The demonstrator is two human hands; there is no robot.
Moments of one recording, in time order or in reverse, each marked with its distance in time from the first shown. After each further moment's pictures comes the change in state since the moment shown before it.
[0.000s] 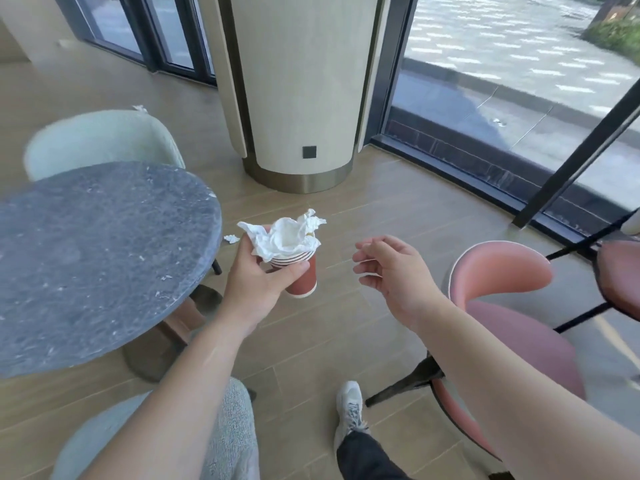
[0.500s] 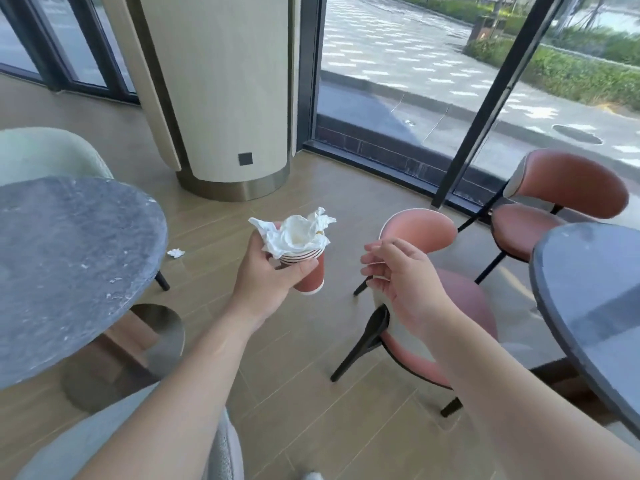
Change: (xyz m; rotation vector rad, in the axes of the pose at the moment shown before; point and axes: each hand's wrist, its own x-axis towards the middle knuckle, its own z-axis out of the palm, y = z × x) left_hand -0.110 0.031 0.049 -0.100 -0.276 0.050; right_hand -0.166 0.005 -0.056 0.063 0.291 -0.093
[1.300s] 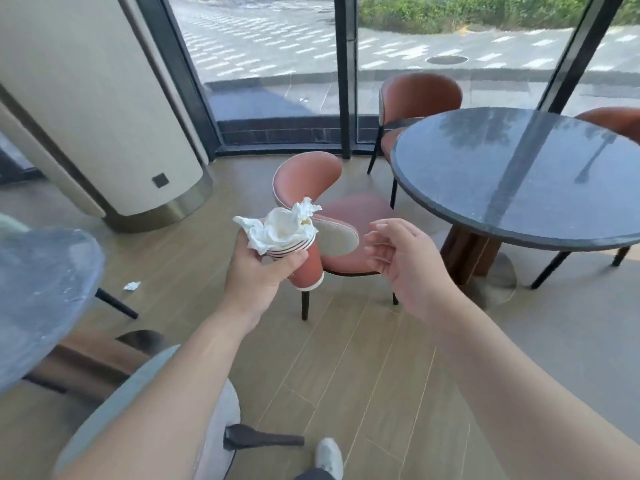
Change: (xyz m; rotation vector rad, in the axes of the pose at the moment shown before) left_hand -0.317 0.052 0.130 0.049 -0.344 0.075; right_hand -0.351 0.046 -0.201 0.349 0.336 -0.111
